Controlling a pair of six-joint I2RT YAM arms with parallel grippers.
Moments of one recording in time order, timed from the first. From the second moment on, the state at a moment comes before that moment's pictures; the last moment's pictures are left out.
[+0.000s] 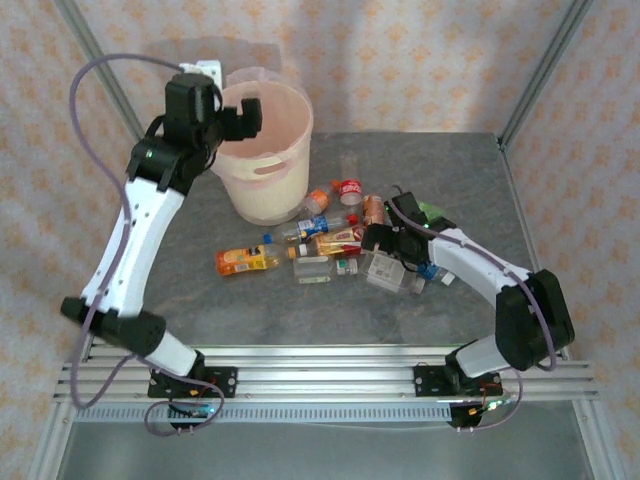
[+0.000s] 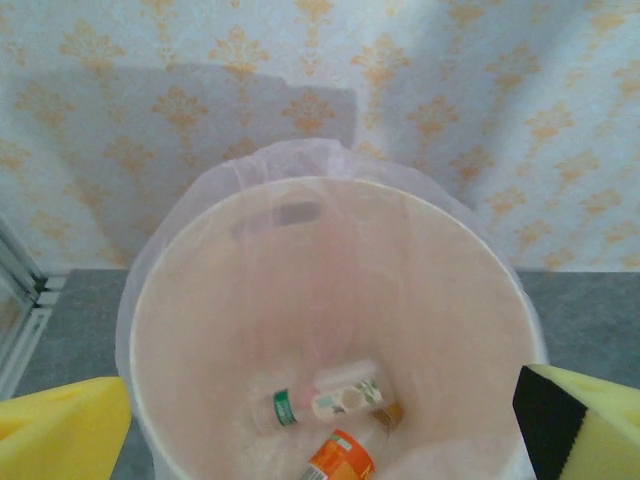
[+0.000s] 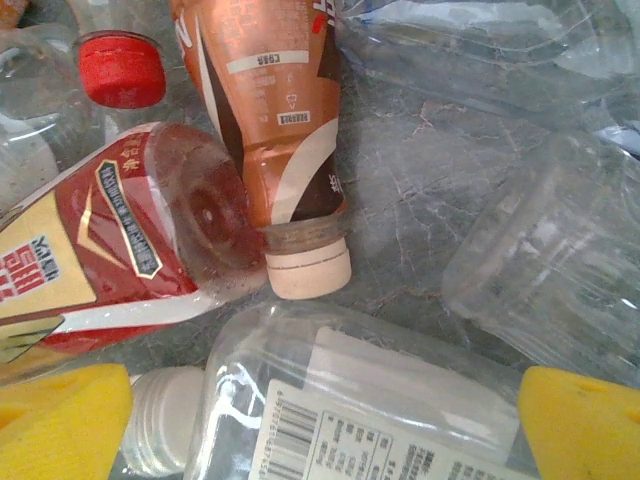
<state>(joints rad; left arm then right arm) -0.30 1.48 1.88 -0.78 -0.27 -0.21 0.45 1.46 0.96 -0.59 0.01 0.65</state>
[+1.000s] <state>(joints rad) -0.45 1.19 1.43 -0.69 -0.31 -0.31 0.47 1.38 0.83 -0.57 -0.07 0.78</state>
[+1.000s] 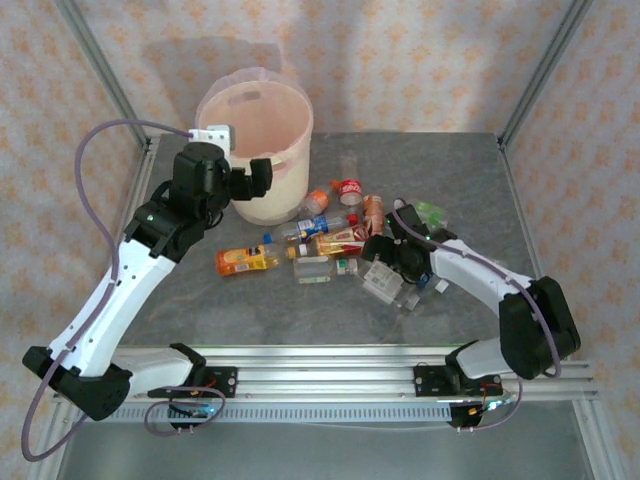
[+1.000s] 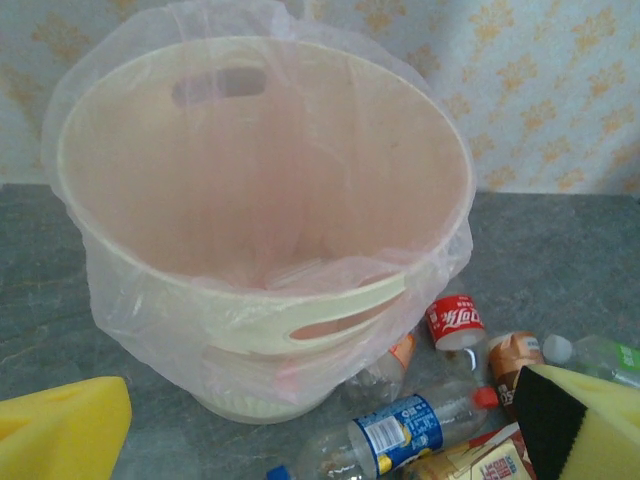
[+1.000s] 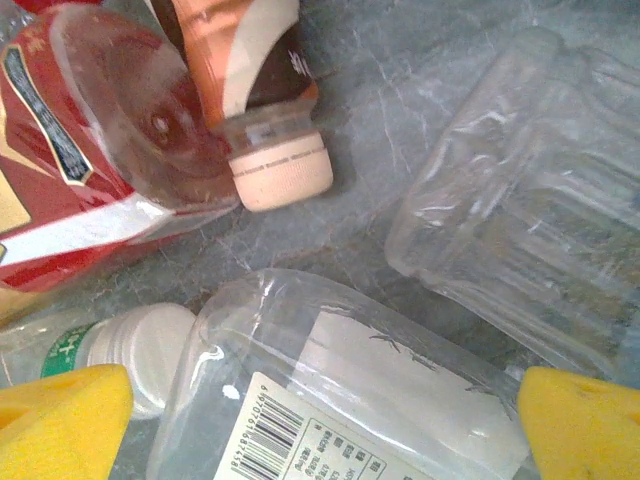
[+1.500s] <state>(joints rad) -0.48 1.19 1.42 -0.70 -0.31 -0.31 0.54 1.29 0.78 -0.63 -0.11 0.75</state>
